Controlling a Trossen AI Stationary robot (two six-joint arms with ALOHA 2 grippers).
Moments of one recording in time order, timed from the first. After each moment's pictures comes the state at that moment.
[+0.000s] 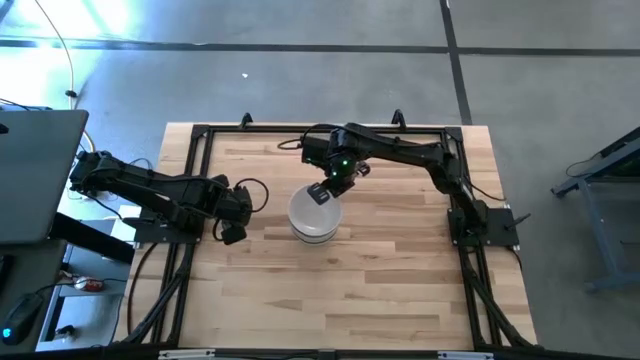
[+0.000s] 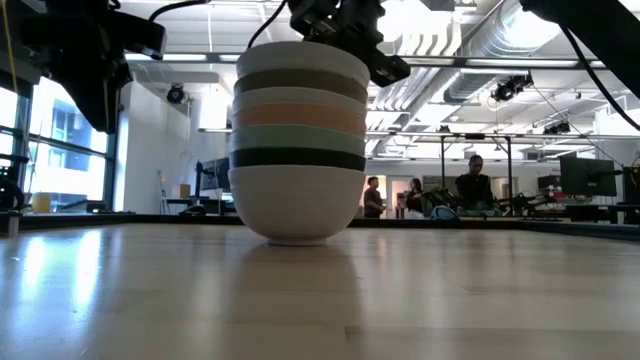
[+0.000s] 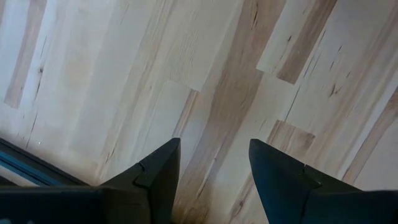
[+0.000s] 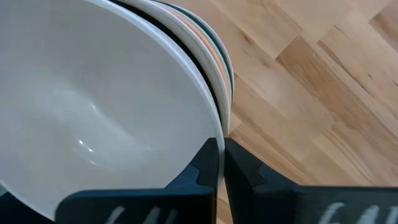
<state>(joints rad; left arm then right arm) -0.08 1.13 0.90 -1.21 -0.27 -0.56 -0.16 2.18 2.29 -1.56 -0.21 0.71</state>
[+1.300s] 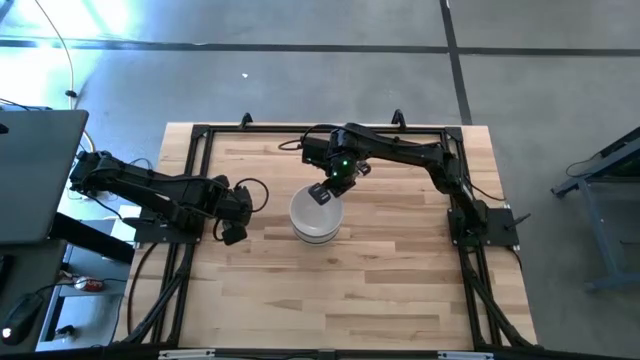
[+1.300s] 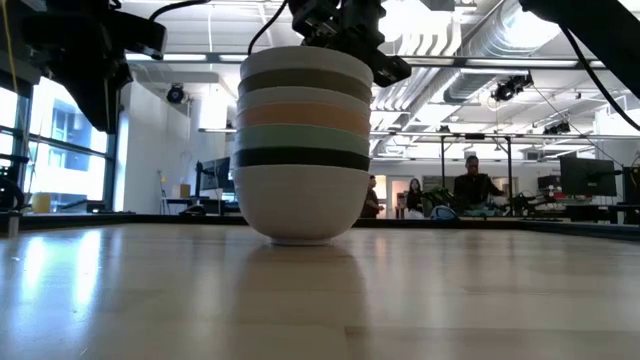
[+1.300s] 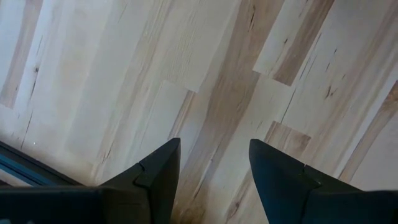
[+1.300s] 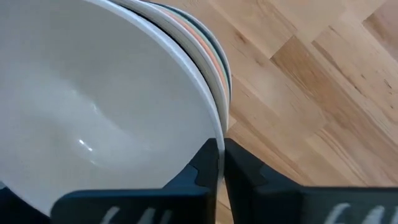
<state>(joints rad) -0.08 1.13 0.90 -1.21 -0.26 -0.57 -0.16 2.17 2.29 -1.57 -0.20 0.70</state>
